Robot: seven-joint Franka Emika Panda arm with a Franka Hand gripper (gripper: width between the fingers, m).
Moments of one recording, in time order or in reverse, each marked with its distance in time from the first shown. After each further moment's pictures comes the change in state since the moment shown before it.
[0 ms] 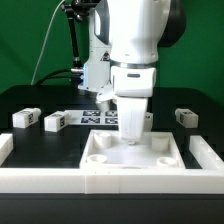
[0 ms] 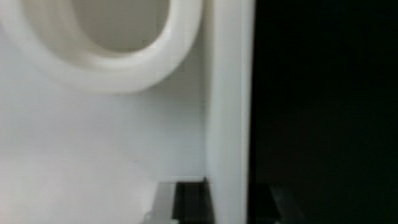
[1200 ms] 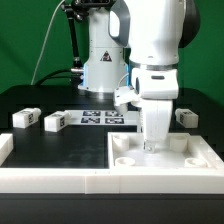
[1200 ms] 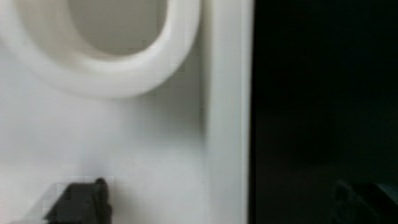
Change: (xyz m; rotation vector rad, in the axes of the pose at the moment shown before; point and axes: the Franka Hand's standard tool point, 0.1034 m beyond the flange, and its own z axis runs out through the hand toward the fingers) arm 0.027 0.003 0.000 0.007 -0.007 -0.058
